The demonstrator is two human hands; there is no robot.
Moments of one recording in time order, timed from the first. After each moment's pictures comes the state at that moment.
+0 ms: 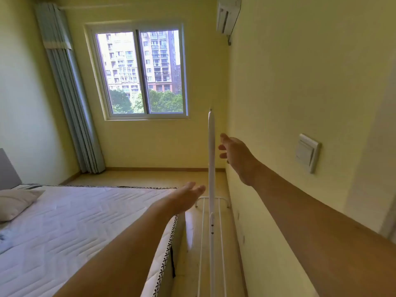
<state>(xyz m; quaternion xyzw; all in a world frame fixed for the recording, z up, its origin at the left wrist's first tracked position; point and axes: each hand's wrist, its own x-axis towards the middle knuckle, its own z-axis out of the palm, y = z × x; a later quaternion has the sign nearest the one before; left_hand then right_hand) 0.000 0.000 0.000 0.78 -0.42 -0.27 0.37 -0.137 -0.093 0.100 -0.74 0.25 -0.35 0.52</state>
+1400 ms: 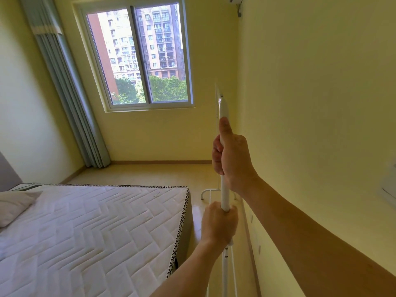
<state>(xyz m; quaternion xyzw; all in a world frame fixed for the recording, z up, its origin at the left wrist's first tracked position) 0.036 -0.175 -0.087 0.76 -0.33 -0.13 0.54 0.002 -0.209 0.070 -0.58 0.10 -0.42 0.69</state>
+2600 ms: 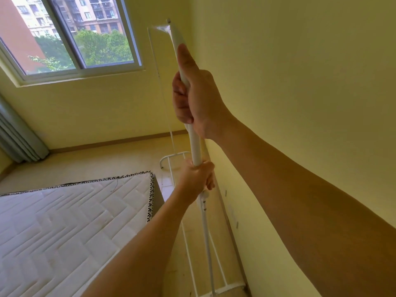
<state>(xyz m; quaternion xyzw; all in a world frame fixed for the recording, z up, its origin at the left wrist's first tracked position) 0.176 -0.380 -0.096 0.61 -0.42 -0.31 0.60 0.118 -0.413 0.074 -0.61 0.10 -0.38 0.69</state>
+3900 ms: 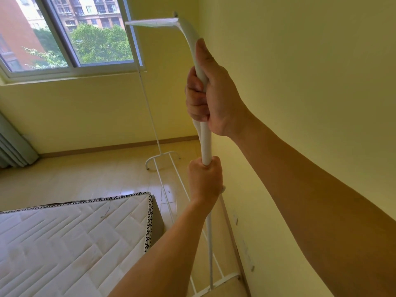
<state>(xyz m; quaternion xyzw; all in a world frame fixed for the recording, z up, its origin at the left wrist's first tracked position) 0.309 -0.567 -0.093 0.62 -0.29 -0.23 0.70 0.278 -0.601 0.072 -0.63 0.07 -0.35 0.69</state>
